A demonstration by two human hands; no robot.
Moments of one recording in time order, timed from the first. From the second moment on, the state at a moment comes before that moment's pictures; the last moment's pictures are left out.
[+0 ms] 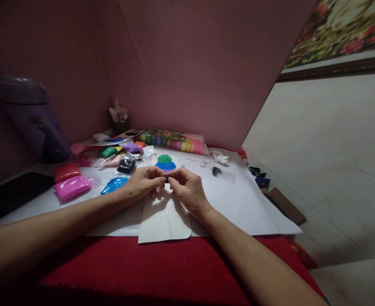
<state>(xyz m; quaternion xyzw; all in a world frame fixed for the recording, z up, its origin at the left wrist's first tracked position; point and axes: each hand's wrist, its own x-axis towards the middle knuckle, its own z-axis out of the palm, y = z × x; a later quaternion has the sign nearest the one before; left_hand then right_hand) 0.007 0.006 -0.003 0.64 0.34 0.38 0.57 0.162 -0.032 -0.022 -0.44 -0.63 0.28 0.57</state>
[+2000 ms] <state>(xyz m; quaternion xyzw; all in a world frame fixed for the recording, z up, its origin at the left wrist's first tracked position) 0.006 0.010 -0.004 0.59 0.36 0.45 0.57 0.163 -0.028 -0.018 -0.48 -0.53 0.31 0.63</state>
